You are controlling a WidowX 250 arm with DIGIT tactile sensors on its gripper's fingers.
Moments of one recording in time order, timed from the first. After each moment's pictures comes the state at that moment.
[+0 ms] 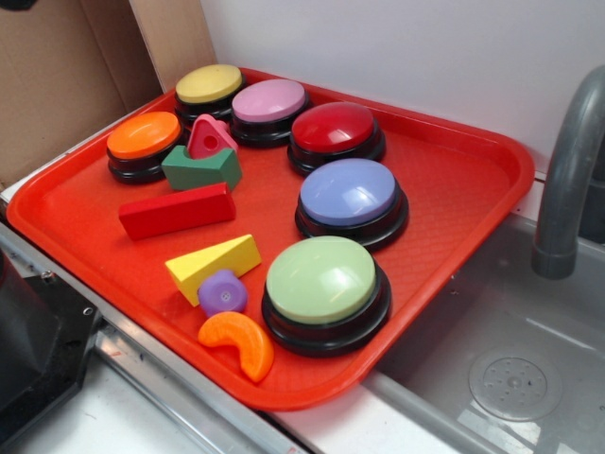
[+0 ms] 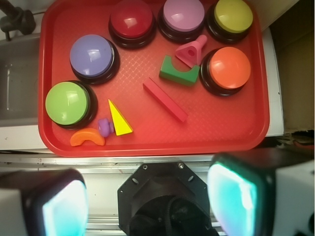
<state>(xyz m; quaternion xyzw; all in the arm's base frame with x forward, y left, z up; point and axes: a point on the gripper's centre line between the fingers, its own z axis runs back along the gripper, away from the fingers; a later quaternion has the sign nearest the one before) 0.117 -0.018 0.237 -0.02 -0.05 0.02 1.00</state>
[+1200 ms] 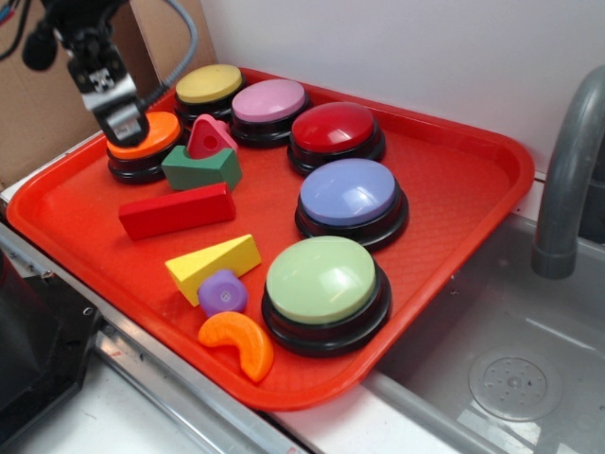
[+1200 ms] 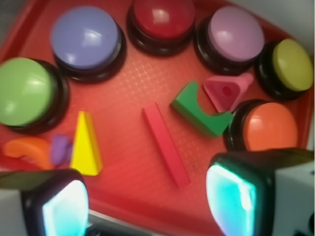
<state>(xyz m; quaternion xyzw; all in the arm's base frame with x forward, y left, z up) 0.168 -0.001 0.128 0.02 -0.07 -0.17 0.98</state>
